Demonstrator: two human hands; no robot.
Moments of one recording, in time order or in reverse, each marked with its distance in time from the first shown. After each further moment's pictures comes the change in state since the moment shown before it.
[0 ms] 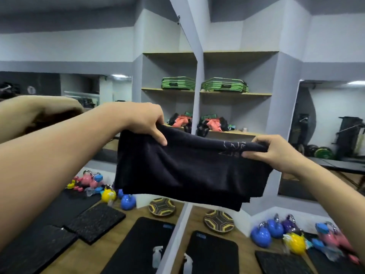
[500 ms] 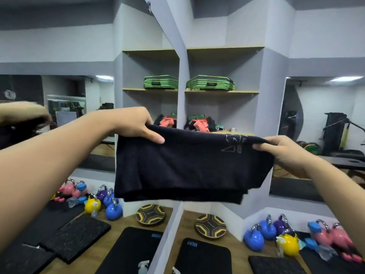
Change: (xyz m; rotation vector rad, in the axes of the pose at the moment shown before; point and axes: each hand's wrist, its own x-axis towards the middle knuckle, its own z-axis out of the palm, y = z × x) left_hand 0.124 0.030 0.030 -0.212 -0.006 -0.052; right_hand 0.046 0.119 -0.050 0.380 0.000 0.329
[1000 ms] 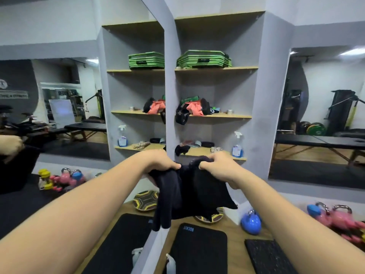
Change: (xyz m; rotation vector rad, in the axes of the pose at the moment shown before) left_hand 0.153 0.089 0.191 -0.432 -0.272 -0.424; right_hand 0.086 0.111 0.071 -0.192 -0.147 0.209
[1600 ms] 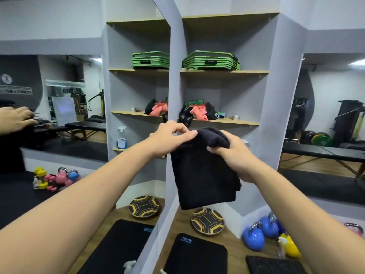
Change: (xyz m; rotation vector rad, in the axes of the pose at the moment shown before) left_hand 0.081 0.017 -0.035 -0.191 0.381 0.602; right_hand 0.079 -0.007 -0.032 0.244 0.096 -0.367
